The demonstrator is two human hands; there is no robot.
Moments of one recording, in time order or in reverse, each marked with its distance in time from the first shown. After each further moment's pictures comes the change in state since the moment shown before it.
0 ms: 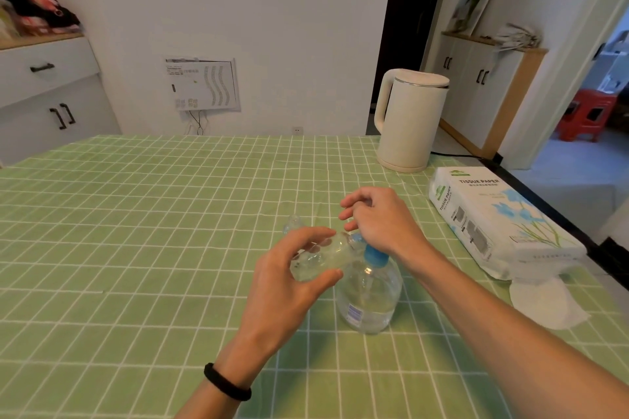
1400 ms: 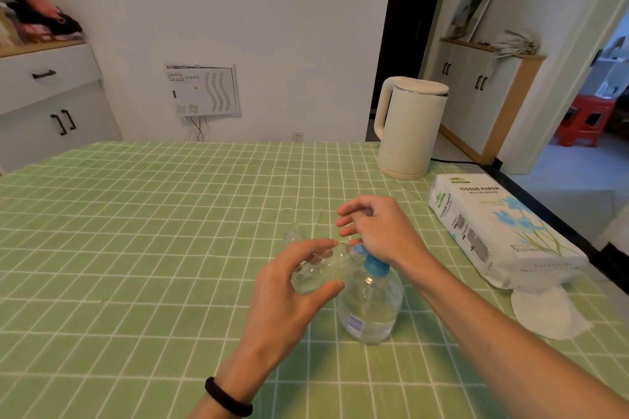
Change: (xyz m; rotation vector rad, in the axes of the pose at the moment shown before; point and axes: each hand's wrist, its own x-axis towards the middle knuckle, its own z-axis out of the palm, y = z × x) left_hand 0.000 -0.003 0.002 -0.018 0.012 -0.025; right_hand 0.006 0.009 0.004 0.089 -0.023 -0.024
